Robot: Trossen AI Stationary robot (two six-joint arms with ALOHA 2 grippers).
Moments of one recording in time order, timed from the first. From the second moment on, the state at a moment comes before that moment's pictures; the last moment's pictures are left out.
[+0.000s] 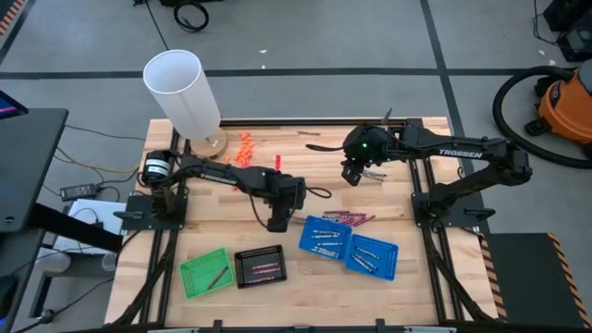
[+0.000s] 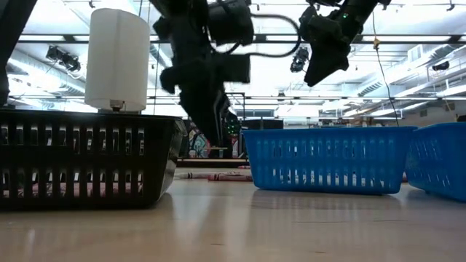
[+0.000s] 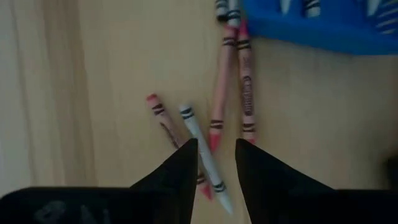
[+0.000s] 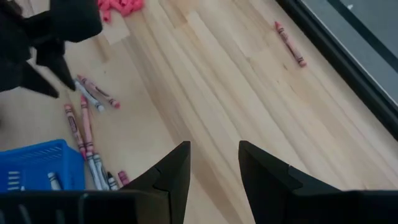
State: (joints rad) left arm 0.01 1.87 1.32 -0.65 0.02 0.12; right arm -0.25 1.25 1.09 -0.76 0.13 0.25
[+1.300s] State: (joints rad) left arm 0.09 2.00 1.27 -0.38 -0.01 -0.06; right arm -0.24 1.26 1.09 -0.75 0.11 0.27
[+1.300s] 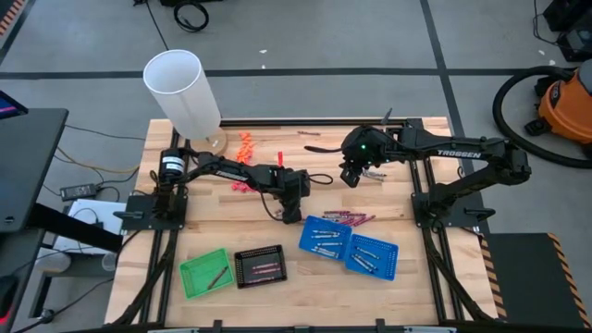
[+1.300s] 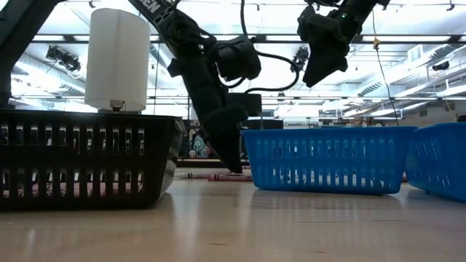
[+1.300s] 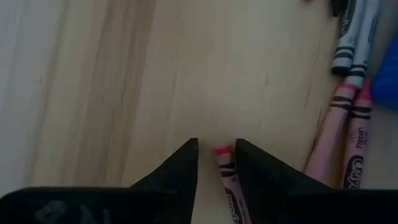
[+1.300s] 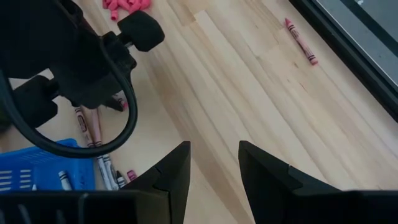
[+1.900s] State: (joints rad) left arm 0.09 1.99 1.27 -0.43 -0.01 -0.09; right arm -0.24 1.26 1.09 -0.74 0.11 0.28
